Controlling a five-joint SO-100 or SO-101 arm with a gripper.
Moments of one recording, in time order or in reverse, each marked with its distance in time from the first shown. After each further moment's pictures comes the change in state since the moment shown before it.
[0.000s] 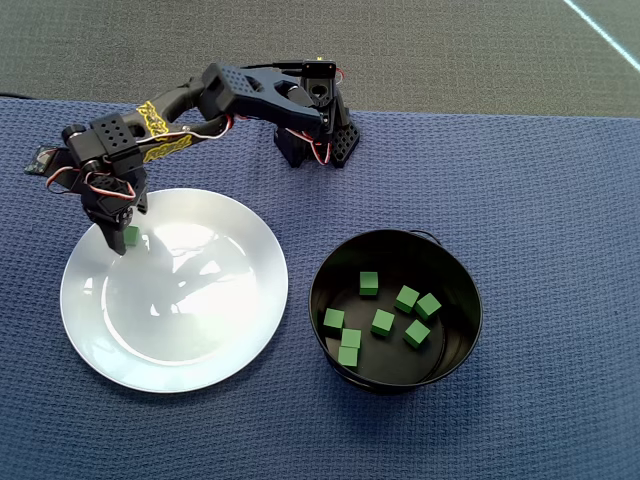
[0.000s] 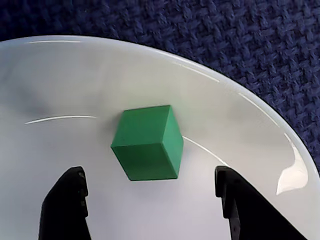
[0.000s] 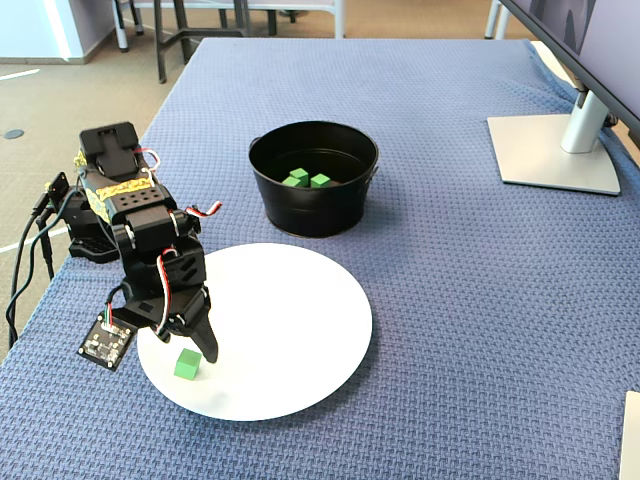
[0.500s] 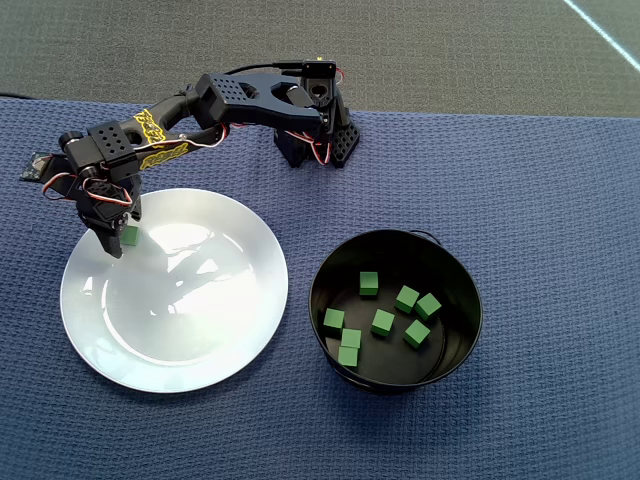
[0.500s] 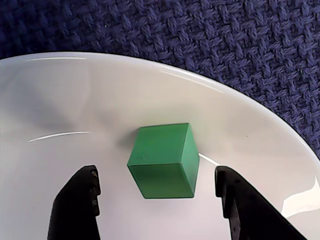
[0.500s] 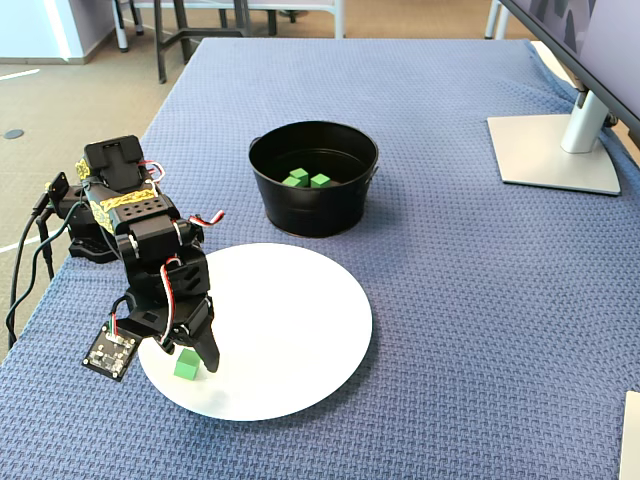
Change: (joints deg) arm 0.0 -4.4 -5.4 0.0 -0.7
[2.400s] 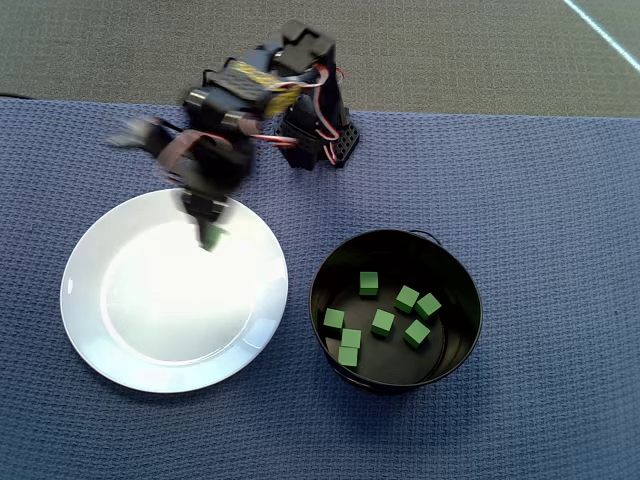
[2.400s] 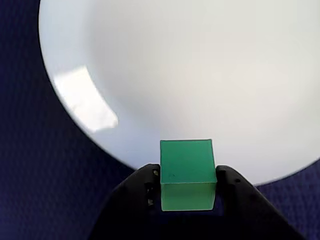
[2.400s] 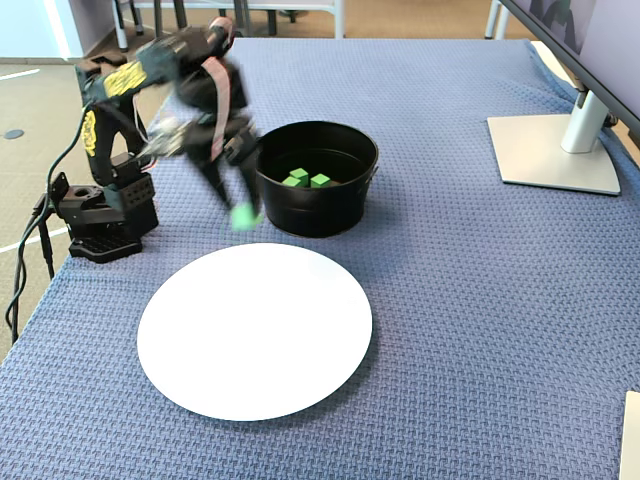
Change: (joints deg) arm -32.4 50.4 31.8 -4.3 27.0
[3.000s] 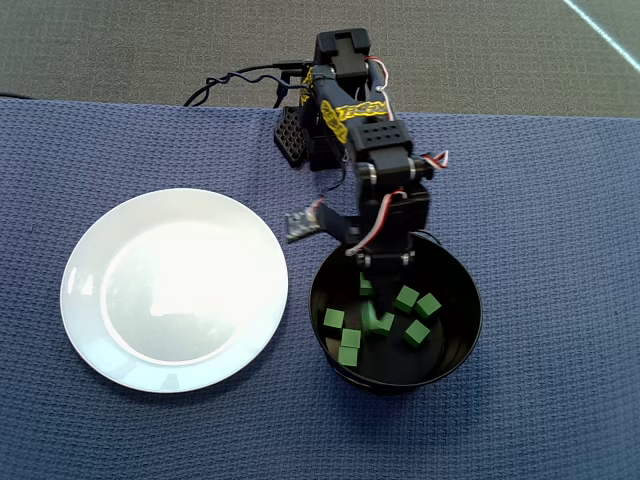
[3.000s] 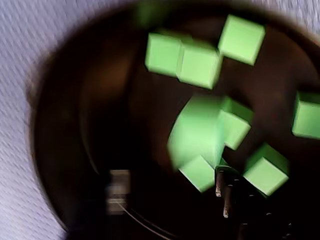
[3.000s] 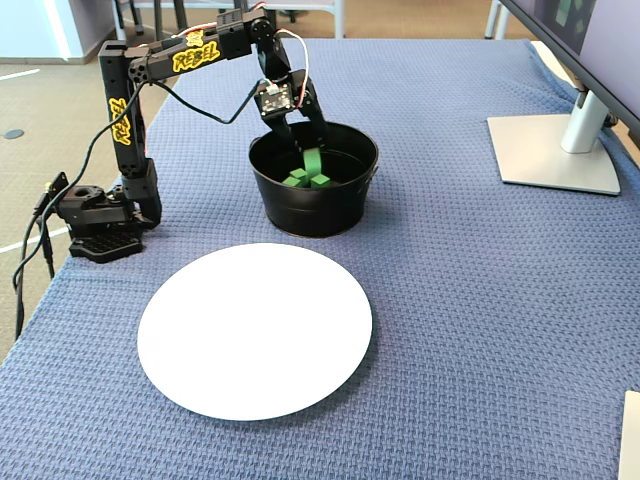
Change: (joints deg) arm -39.9 -0.6 14.2 -19.2 21.4
